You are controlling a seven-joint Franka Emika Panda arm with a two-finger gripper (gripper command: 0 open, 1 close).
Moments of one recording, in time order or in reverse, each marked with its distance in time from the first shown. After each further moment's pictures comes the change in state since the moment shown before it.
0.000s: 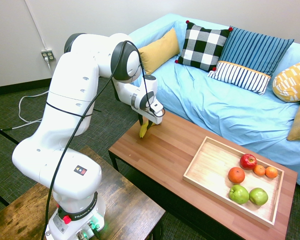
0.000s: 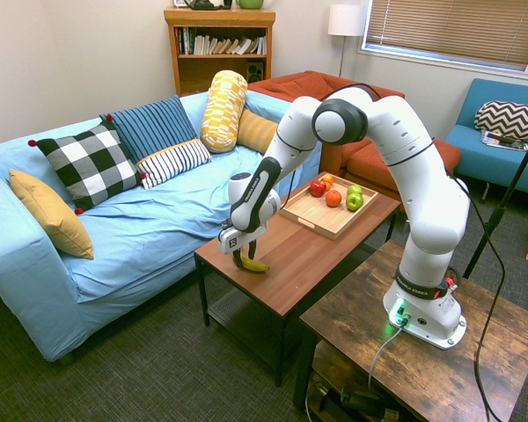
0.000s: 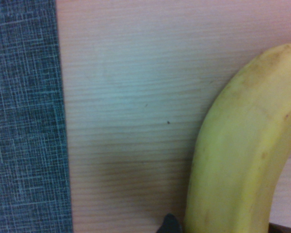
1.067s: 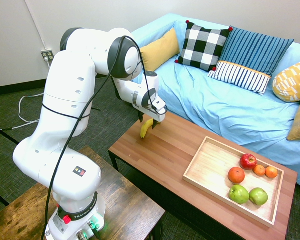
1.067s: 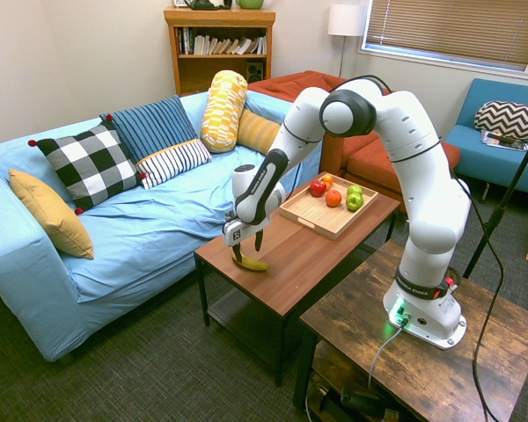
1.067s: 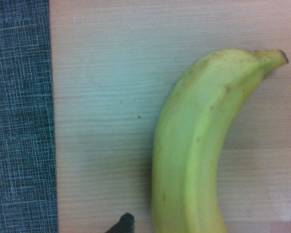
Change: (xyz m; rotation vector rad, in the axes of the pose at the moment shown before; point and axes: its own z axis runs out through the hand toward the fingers) arm 0.011 0.009 -0.021 0.004 0.027 -0.011
